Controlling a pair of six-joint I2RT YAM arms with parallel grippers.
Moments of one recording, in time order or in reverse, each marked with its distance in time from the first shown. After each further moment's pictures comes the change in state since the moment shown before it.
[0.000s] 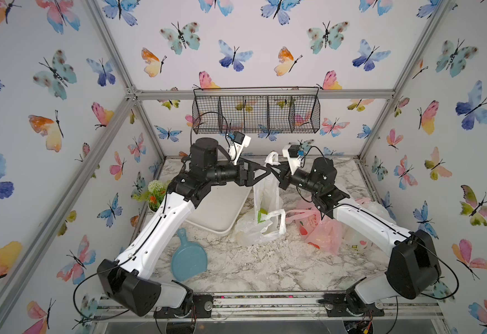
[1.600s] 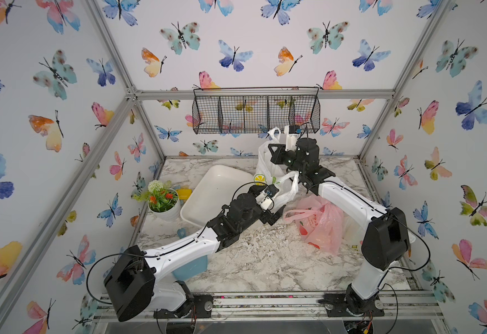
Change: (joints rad) left arm -0.430 0.028 -0.574 0.621 -0.892 0.520; right arm 0.000 0.258 0.393 -0.262 0.317 0.332
